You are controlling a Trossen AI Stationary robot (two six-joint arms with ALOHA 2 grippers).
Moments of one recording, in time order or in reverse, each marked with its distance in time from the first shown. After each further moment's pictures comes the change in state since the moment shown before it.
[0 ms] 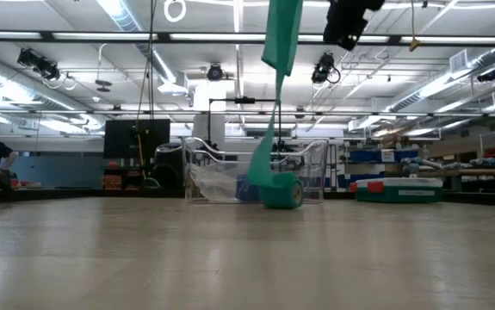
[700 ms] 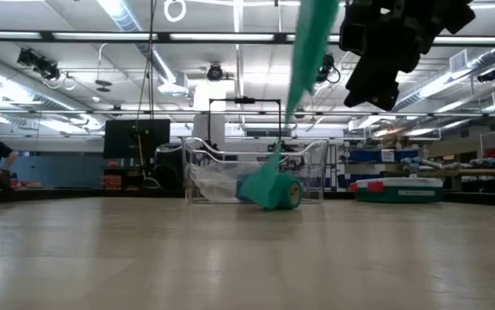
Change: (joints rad) left arm -0.050 -0.014 -0.329 0.404 0.195 -0.038; right arm 0.055 -0.199 -0.559 0.534 0.105 0.345
